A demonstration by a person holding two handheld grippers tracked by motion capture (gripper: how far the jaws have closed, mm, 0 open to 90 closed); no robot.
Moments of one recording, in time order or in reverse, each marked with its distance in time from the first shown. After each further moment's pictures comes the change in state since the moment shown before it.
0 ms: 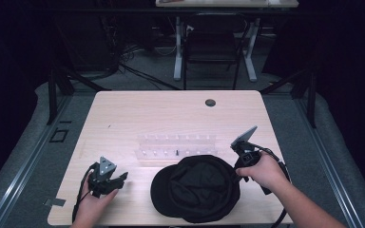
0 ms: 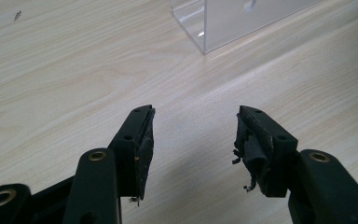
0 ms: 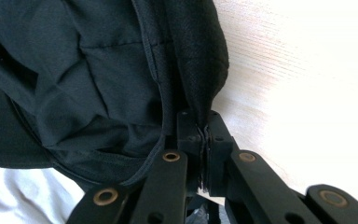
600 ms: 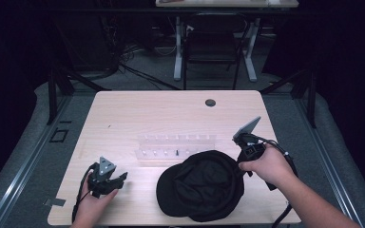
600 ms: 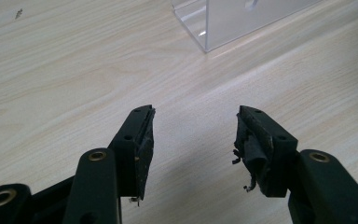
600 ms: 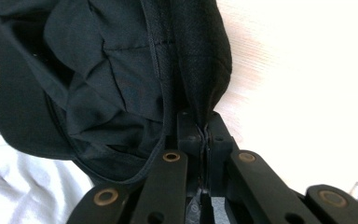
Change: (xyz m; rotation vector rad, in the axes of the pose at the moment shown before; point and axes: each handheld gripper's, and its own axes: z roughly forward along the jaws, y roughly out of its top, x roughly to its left) left arm 0.001 0.000 -0.001 0.006 -0.002 -0.004; right arm 0.020 -0.006 -0.044 -0.024 -0.071 -0.007
